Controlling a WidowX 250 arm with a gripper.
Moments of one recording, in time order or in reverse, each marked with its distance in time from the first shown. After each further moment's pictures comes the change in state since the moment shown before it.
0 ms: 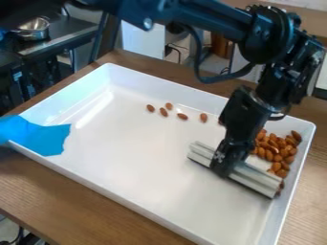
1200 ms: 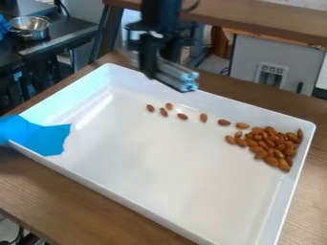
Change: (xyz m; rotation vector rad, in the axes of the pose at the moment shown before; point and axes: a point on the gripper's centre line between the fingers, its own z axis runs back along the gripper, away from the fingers) arm 0.146 0.036 0.070 -0.186 0.044 -0.335
